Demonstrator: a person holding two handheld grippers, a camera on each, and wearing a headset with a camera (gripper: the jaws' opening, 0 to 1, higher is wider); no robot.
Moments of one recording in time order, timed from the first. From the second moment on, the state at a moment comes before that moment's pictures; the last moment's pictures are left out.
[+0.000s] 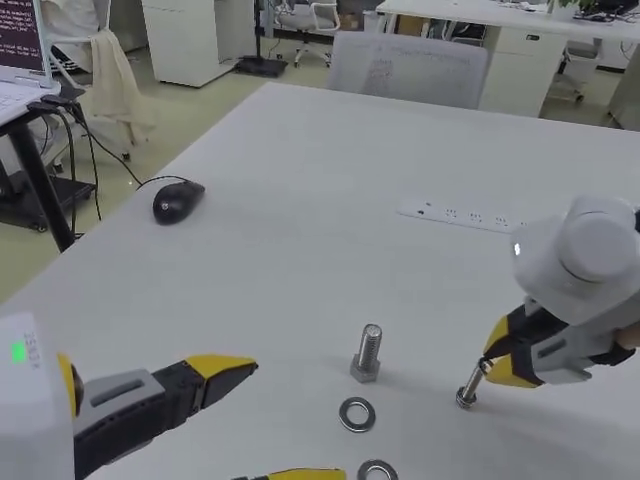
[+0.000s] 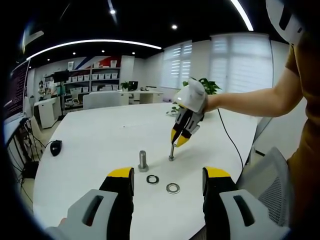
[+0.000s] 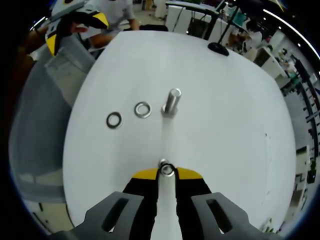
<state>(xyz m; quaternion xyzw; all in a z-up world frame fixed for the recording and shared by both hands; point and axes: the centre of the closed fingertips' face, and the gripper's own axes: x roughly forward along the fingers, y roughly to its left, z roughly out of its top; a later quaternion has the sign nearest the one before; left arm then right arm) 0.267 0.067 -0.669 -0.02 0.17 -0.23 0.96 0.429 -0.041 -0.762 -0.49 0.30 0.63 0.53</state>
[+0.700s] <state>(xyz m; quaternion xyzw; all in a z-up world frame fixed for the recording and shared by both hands) 0.268 0.067 -0.669 -0.02 0.17 -0.23 0.96 0.431 -0.039 -0.782 -0.51 0.31 0.63 0.50</state>
